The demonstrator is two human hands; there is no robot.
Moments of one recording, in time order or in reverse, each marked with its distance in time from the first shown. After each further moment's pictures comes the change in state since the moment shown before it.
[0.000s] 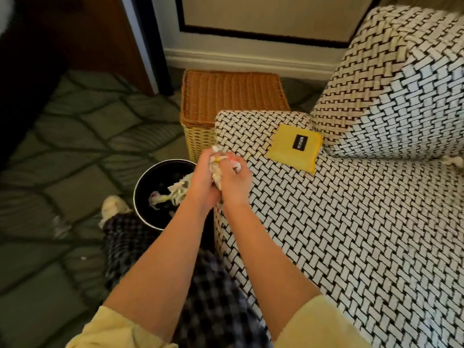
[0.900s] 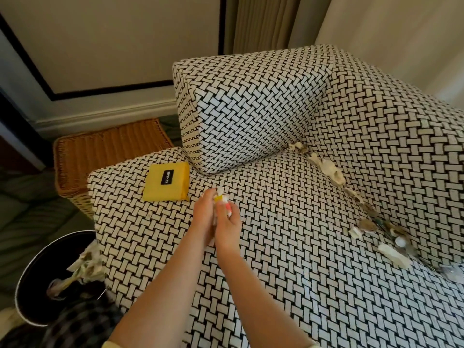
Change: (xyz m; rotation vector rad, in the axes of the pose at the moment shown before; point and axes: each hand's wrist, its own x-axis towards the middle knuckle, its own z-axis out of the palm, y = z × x) left_hand -0.031 -0.134 0.178 0.497 -0.141 -0.164; right_hand -0.010 -0.025 -0.210 0.264 0.299 -0.022
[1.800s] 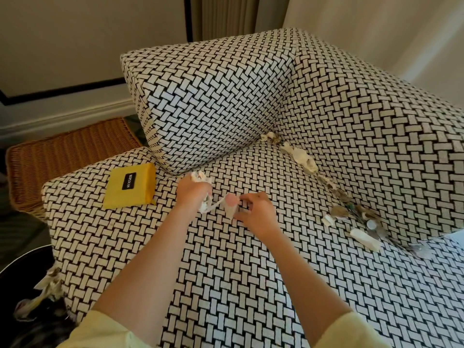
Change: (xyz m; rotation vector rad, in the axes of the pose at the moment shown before) left_hand 0.023 0.015 0.053 0.452 0.101 0.072; right_hand 0.059 -0.033 -0.127 -1.055 -0.065 -0.194
